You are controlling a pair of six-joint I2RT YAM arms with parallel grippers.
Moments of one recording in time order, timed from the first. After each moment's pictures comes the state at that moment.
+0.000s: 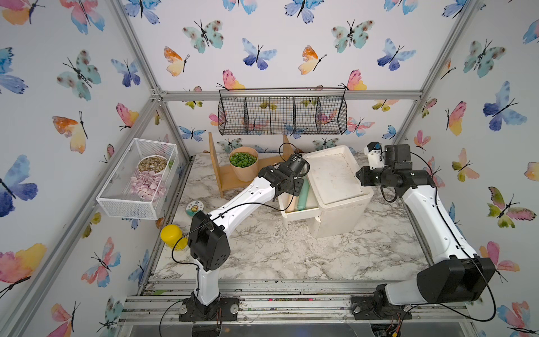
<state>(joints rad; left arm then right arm) -0.76 1.91 1.87 -0.85 -0.25 -0.20 0.11 1.44 1.48 -0.79 -0.19 0.00</state>
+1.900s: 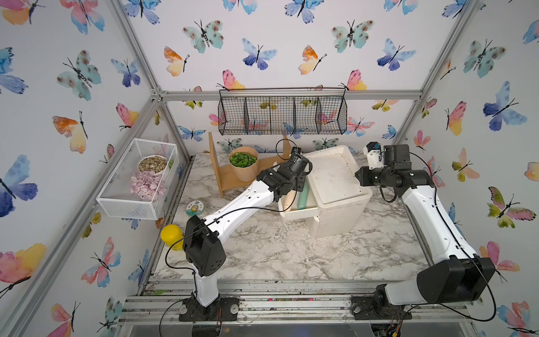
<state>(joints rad) -0.78 1.82 1.82 -0.72 -0.32 -0.33 0.11 1.44 1.48 -0.79 -0.19 0.01</state>
